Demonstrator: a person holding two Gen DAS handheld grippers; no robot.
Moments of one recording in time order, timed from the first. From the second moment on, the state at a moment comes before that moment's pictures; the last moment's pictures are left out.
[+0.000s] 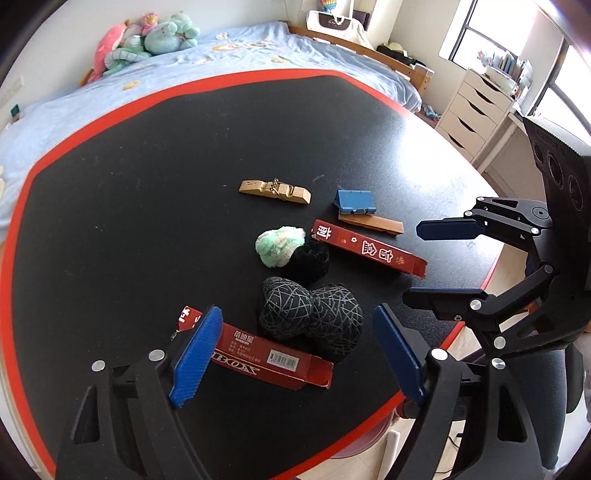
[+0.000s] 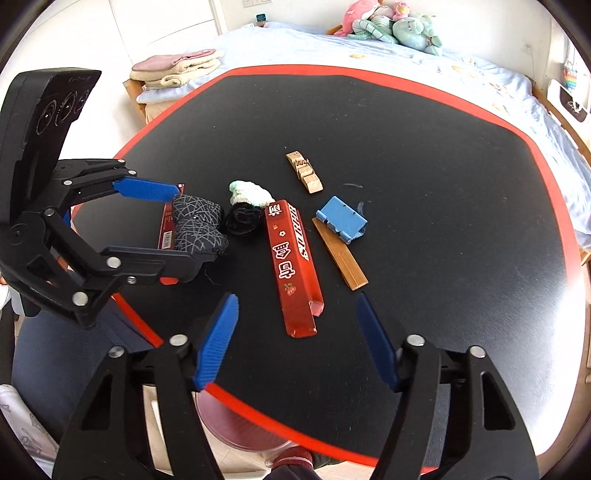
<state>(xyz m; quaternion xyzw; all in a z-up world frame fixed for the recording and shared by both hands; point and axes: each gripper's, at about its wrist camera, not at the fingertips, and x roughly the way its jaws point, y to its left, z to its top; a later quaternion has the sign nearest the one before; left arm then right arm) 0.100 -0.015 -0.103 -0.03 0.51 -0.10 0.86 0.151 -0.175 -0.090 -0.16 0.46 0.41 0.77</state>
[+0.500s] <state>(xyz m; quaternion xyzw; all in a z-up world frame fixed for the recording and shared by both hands) 0.106 -0.012 -0.109 -0.03 0.50 -0.10 0.86 0.157 -0.167 -0.096 -0.18 0.45 0.40 0.78</state>
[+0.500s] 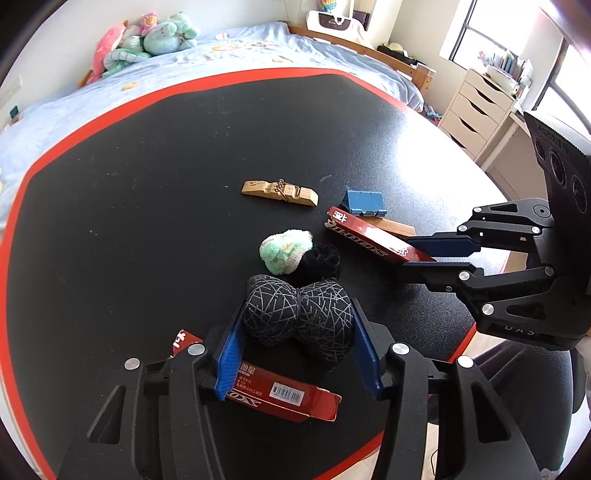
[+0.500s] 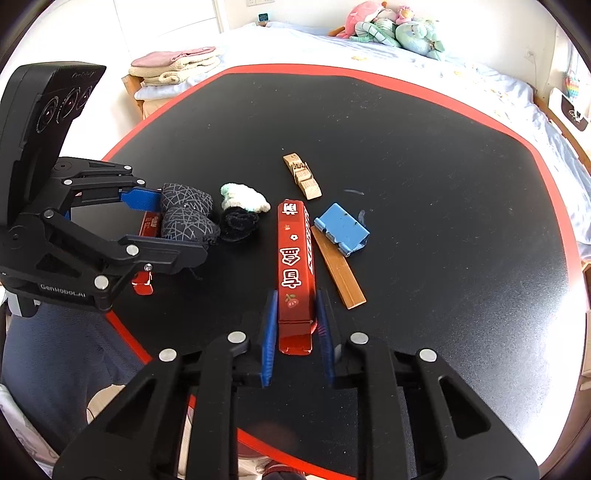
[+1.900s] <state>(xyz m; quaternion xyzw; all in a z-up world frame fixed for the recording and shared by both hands) -0.033 -0.049 -0.048 -0.02 0.45 -0.13 0.88 -0.009 -0.254 -0.037 -0.10 0.45 0.40 0.80</state>
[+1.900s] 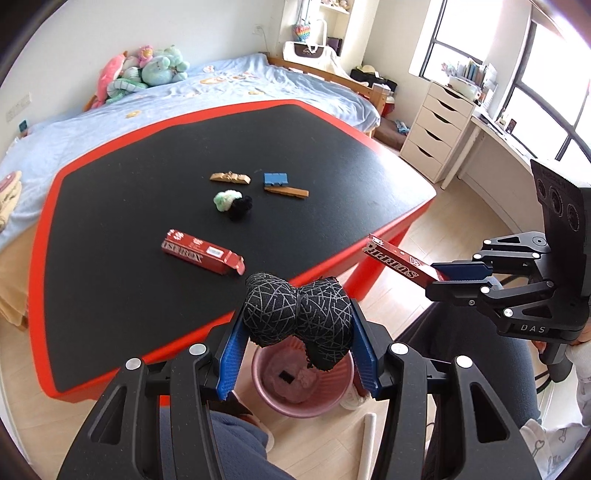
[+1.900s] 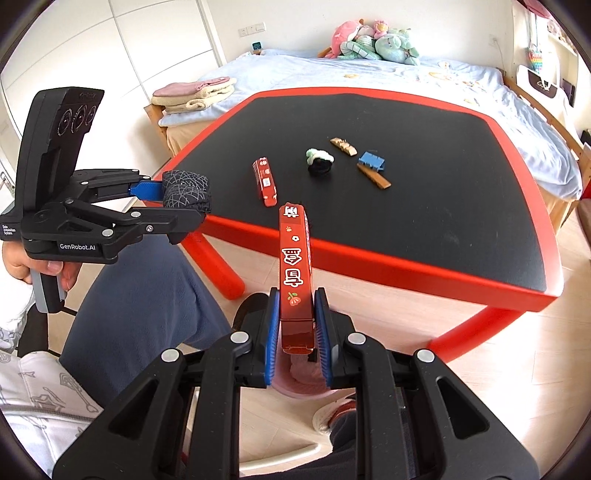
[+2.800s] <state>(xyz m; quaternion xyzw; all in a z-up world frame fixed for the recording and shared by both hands) -0.045 -0.060 -0.056 -0.02 0.45 -0.13 0.88 -0.019 -0.257 -0.047 -0.10 0.45 0.38 0.80</state>
